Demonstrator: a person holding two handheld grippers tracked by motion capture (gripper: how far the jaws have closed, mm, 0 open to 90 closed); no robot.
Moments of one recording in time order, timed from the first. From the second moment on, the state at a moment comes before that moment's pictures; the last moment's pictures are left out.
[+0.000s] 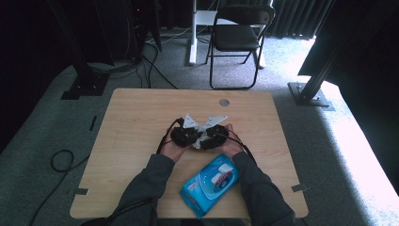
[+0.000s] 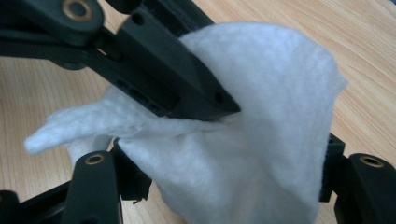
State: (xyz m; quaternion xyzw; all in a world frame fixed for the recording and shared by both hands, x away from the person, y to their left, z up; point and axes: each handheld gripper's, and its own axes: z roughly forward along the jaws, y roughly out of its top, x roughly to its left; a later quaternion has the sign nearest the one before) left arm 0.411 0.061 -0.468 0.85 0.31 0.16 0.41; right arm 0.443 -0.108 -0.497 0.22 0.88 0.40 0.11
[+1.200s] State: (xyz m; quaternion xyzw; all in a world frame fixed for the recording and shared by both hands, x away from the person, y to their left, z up) left arm 0.420 0.085 -0.471 0.84 0.34 0.20 0.38; right arm 0.443 -0.113 -0.495 0.22 0.89 0.39 0.12
